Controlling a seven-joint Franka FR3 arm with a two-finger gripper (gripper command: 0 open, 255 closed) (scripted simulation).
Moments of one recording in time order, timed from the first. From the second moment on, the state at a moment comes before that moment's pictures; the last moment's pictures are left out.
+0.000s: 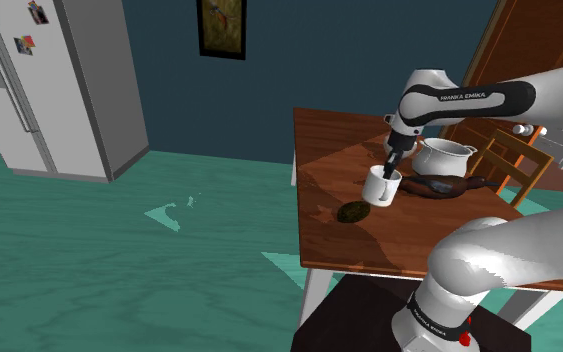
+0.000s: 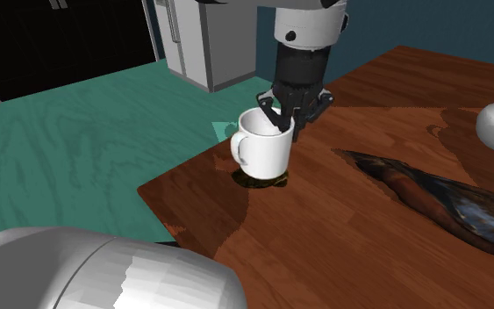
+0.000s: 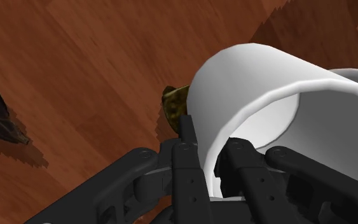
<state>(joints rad) -0.26 -0.69 -0.37 -2.57 -0.23 1.93 -0.58</state>
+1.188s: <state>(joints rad) -0.24 -0.69 -0.33 -2.34 -0.19 1.68 -0.58</state>
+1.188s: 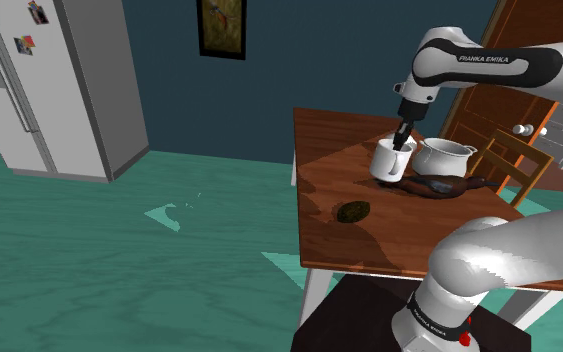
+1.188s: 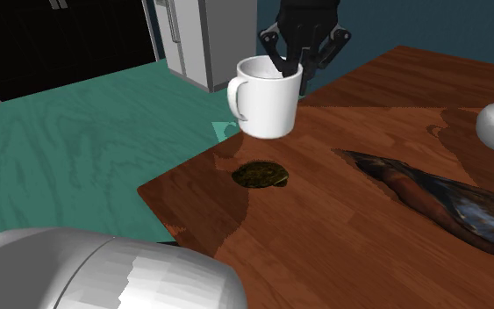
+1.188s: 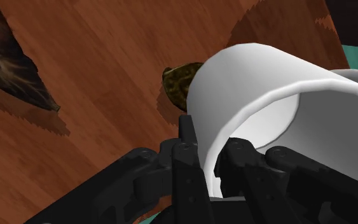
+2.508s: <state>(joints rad) -0.30 -0.59 -0.63 -2.10 -0.31 1.61 -0.93</state>
